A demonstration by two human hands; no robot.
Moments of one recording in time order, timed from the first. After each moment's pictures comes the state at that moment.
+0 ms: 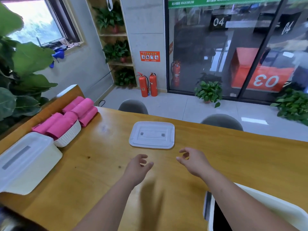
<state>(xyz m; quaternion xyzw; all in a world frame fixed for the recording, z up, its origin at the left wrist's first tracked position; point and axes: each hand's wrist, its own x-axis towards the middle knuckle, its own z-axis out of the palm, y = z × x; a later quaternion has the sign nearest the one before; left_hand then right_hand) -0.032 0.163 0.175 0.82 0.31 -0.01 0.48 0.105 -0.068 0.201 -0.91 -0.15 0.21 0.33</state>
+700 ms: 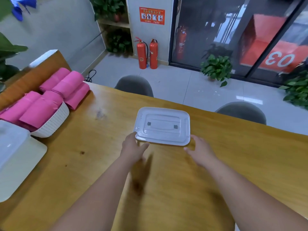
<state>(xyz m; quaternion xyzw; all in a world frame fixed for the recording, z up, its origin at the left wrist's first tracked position) 0.062 0.296 0.109 0.83 0.36 -0.03 0.44 0.189 0.030 0.110 -0.94 -0.11 0.23 0.22</state>
